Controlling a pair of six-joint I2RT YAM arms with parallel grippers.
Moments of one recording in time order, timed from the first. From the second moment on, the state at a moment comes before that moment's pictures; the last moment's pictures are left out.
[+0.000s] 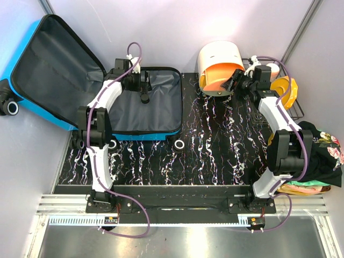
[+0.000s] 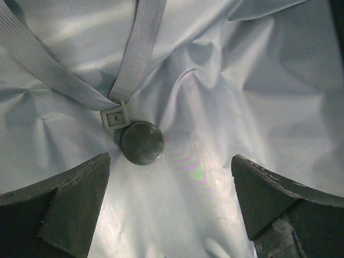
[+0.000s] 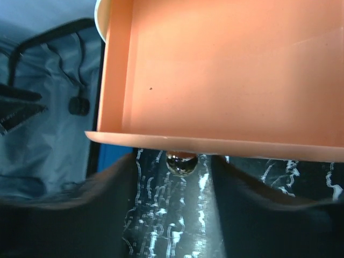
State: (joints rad) left arm -0.11 2.14 1.89 -0.48 0.37 -0.03; right arm 0.00 1.69 1.37 -0.14 -0.41 0.41
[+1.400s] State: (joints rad) left arm -0.20 2.39 2.08 -0.66 0.11 0.10; right arm -0.05 1.61 1.42 -0.29 -0.40 0.31
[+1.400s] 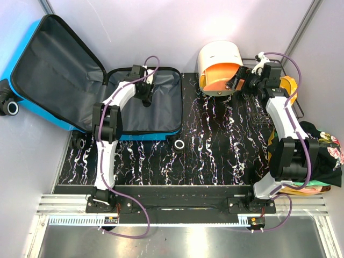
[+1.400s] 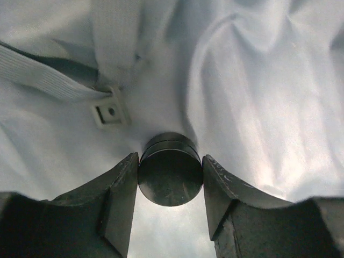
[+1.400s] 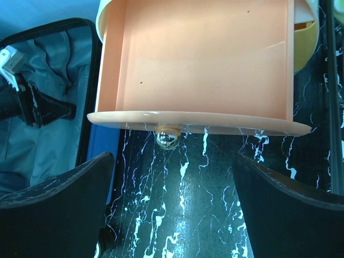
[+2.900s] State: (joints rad) left arm -0.84 2.15 1.89 -0.62 0.31 0.51; right arm -0.12 1.45 1.42 -0.64 -0.44 -0.02
